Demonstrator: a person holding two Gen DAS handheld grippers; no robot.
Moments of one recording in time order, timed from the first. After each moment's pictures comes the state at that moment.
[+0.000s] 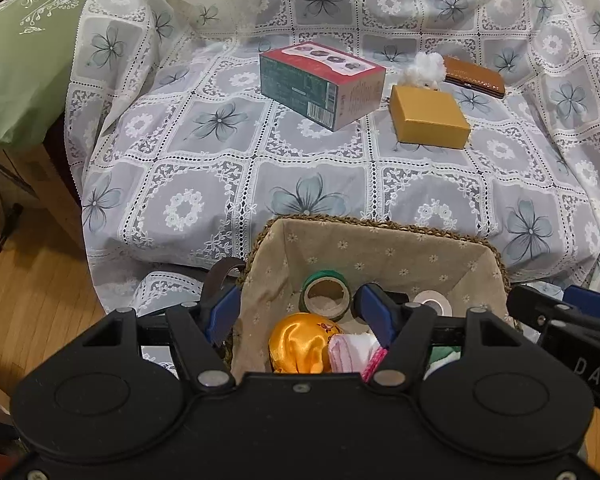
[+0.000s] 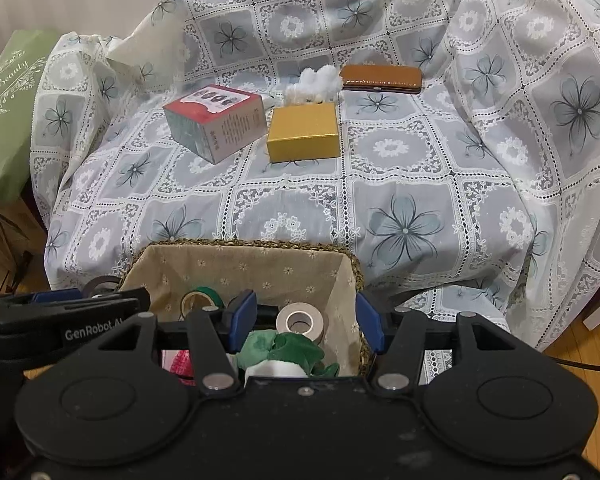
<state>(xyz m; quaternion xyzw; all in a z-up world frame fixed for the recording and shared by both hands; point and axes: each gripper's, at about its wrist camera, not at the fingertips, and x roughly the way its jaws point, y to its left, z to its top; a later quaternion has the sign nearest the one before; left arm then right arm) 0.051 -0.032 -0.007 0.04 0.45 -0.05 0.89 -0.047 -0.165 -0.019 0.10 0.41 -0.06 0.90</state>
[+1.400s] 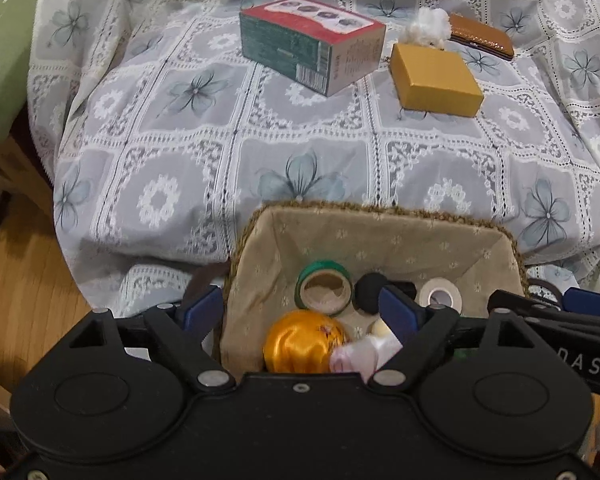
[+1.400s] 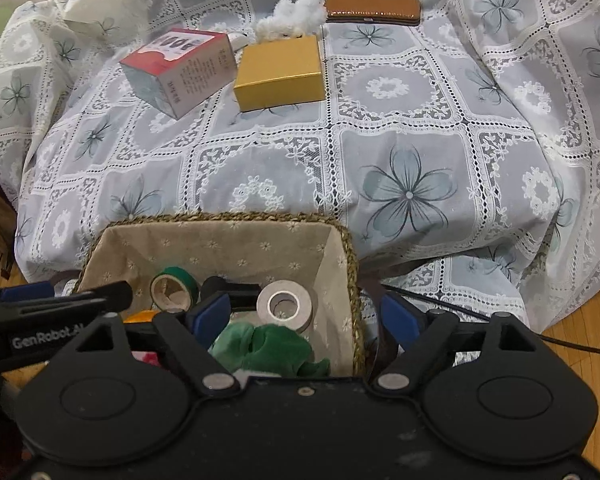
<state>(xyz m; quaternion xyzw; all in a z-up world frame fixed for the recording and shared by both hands) 0.091 -0.038 -0.025 0.05 0.52 -0.06 0.85 0.015 -0.185 -0.054 0.13 0.50 -0.07 0.85</state>
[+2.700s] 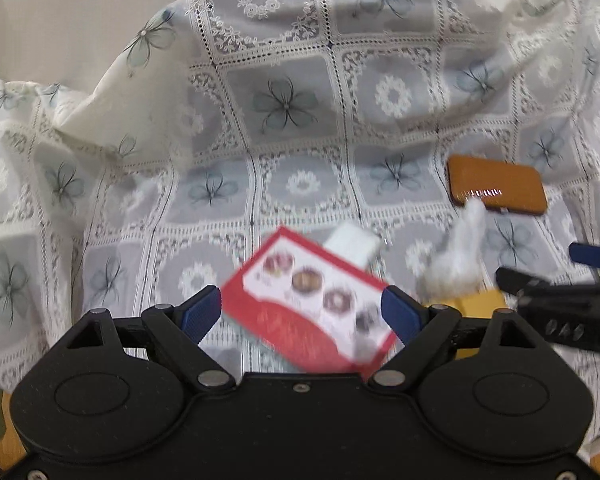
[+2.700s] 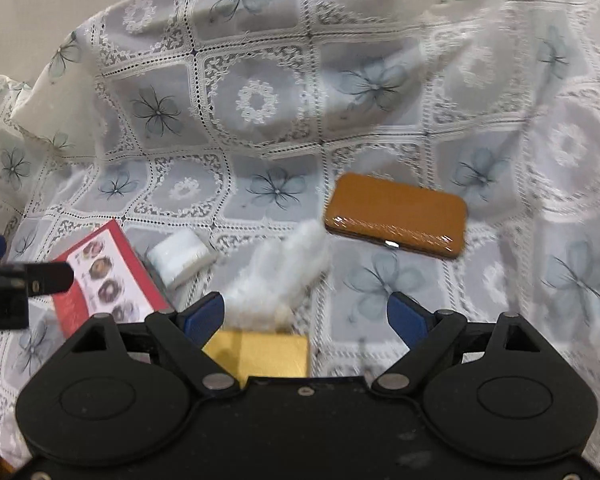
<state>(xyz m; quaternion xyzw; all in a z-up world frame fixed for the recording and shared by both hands) 0.318 -0.081 0.049 0.11 0.44 -0.11 0.88 0.268 -0.253 0.004 0.05 0.41 -0.07 0.91</state>
